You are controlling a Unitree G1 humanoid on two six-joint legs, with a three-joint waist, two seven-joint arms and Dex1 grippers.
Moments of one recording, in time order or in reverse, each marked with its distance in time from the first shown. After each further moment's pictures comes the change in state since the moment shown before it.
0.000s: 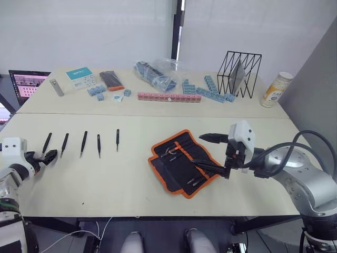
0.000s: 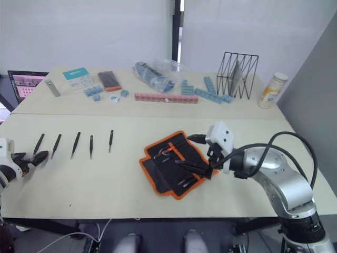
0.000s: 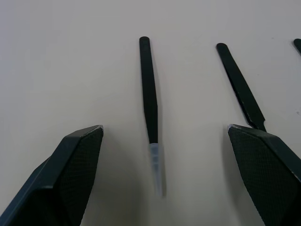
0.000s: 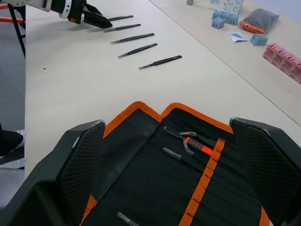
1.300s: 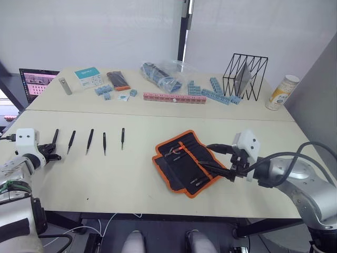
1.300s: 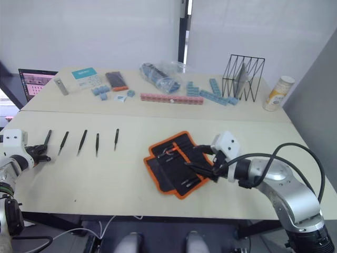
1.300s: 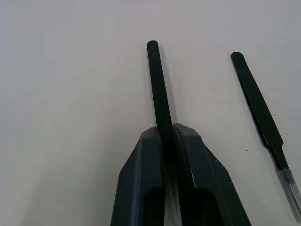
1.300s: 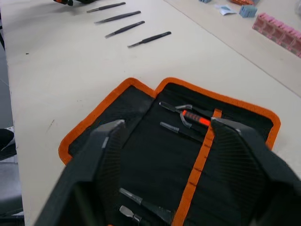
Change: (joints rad) left arm -0.192 -0.038 -0.058 0.197 0.106 -0.088 0.059; right arm 0.144 -0.026 -0.038 -0.046 -0.008 0.028 -0.101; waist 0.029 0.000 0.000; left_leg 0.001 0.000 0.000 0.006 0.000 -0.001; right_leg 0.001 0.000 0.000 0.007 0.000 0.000
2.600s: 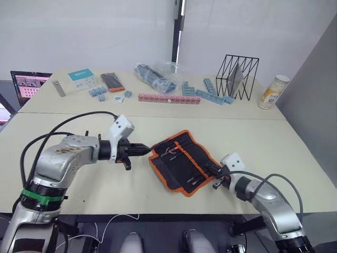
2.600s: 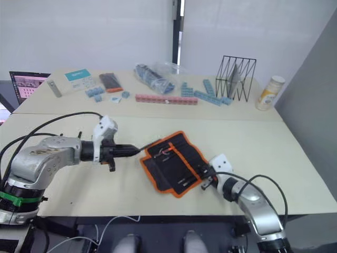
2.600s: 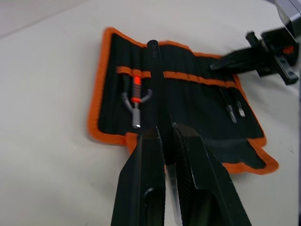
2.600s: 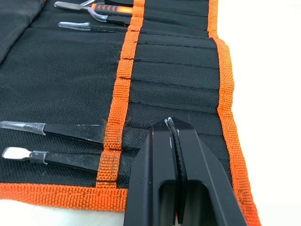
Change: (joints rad) left arm 0.154 -0.106 -0.489 -1.484 -0.403 0.925 -0.319; right arm 0.132 0.271 0.134 0.362 -0.361 -0.277 -0.201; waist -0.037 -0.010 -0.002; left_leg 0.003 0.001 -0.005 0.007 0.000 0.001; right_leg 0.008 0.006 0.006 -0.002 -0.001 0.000
